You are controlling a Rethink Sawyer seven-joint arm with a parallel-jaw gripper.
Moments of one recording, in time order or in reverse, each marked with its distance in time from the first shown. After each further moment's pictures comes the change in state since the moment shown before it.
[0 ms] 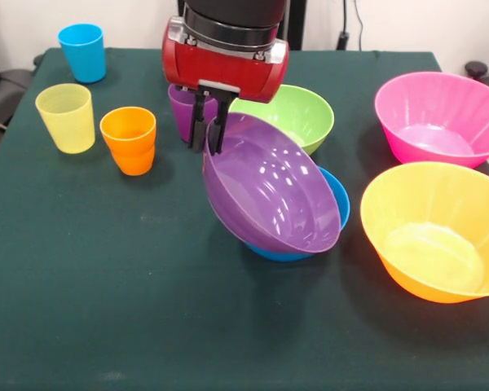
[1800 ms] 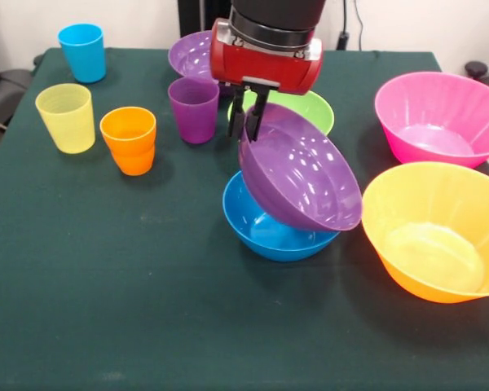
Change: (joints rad) arm 0.048 -0.023 -0.018 0.112 -0.003 -0.038 0.000
